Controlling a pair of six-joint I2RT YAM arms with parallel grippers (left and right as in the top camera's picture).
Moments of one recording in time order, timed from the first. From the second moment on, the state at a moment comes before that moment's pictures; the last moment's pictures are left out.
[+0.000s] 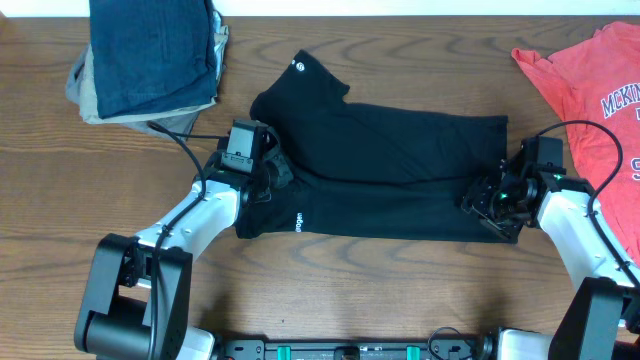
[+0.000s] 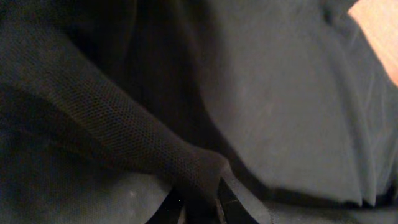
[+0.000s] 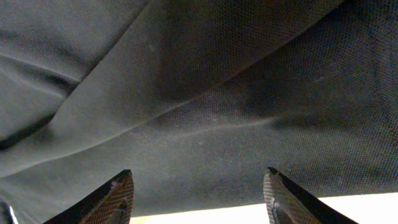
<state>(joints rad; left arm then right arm) -0.27 1.65 0.82 -0.15 0.22 -0.75 -0.15 1.49 0.81 -0.72 -0.30 0.44</state>
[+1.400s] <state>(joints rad) -0.39 1.65 0.82 -0.08 0.26 -0.75 -0.15 1.49 0.81 -0.74 -0.30 0.42</state>
